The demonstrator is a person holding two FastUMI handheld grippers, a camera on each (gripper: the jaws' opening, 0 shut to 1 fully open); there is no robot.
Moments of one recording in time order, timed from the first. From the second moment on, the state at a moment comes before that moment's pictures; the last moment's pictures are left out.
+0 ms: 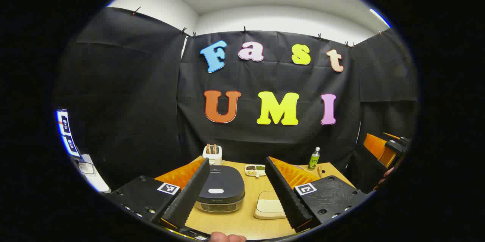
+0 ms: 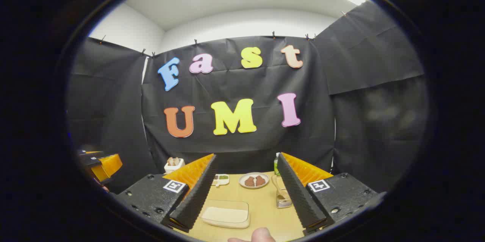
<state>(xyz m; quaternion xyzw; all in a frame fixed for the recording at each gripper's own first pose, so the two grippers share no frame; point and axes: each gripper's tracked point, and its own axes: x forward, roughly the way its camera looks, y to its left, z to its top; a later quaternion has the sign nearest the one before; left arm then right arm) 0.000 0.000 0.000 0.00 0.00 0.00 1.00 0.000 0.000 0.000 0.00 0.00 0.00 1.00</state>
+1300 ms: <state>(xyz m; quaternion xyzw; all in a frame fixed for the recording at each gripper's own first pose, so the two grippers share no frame) 0.034 -0.005 -0.007 0.01 0.00 0.00 1.00 0.032 -0.016 0.003 0.00 0.00 -0.02 1.00</state>
